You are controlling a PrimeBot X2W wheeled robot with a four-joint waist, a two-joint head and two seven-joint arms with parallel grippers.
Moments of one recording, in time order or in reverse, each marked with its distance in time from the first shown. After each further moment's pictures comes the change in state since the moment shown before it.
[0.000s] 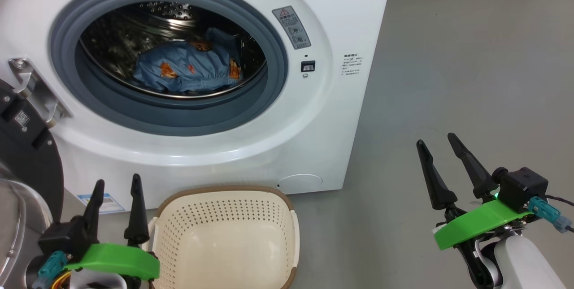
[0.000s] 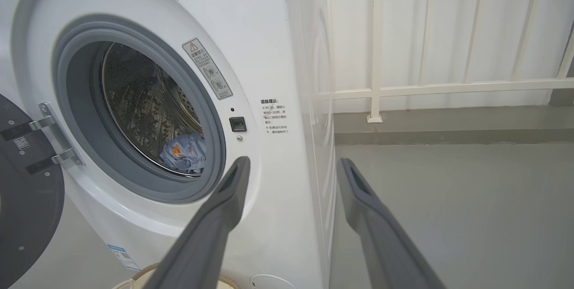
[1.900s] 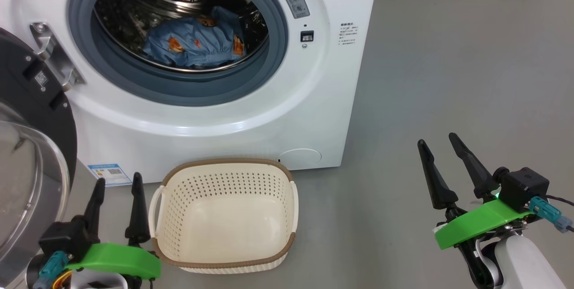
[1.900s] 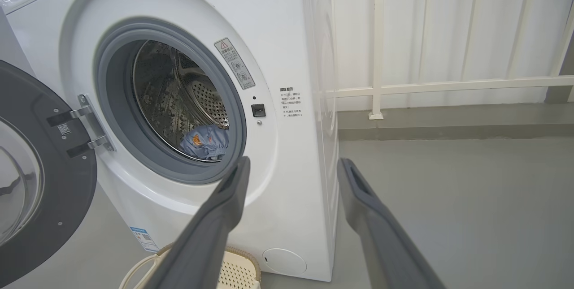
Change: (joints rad) left arm 0.000 -0.024 0.031 -0.004 0.035 -0.026 0.000; right arm 0.000 0.003 -0.006 0.001 0.000 0.000 0.000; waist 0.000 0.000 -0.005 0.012
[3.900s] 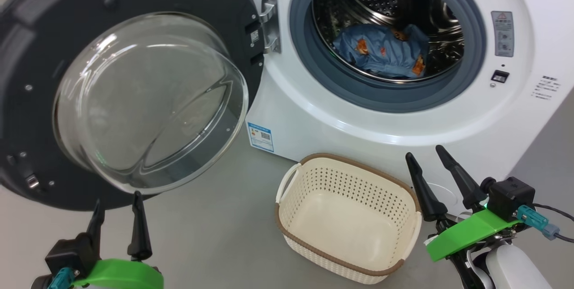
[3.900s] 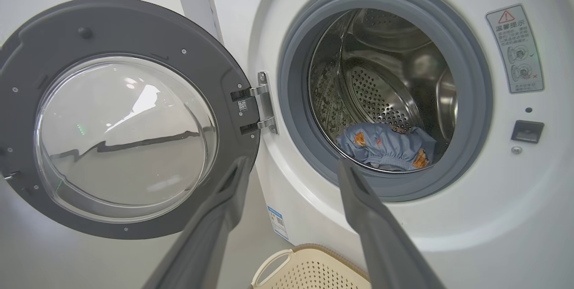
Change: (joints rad) left arm 0.056 -0.032 0.024 0.001 0.035 0.053 0.000; right arm 0.023 -0.002 0.049 0.007 0.018 0.000 0.000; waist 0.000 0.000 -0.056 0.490
